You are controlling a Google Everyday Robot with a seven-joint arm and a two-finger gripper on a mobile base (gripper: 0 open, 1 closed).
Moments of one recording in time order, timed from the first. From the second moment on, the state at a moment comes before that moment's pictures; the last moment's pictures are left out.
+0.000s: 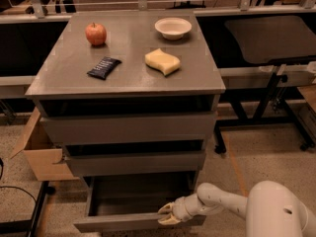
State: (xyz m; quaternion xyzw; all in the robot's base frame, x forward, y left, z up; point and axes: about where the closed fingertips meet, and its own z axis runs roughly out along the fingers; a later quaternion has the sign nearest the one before) arm 0.476 -0.029 0.185 -0.62 0.64 0.35 0.27
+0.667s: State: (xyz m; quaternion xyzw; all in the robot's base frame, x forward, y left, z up) arm 0.468 -0.028 0.184 -0.62 0.64 0.35 0.27
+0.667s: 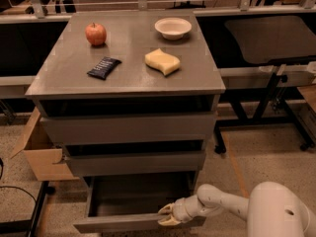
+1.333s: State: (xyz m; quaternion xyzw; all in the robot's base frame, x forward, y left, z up) arm 0.467 -0.028 0.185 -0.62 0.64 0.35 0.27
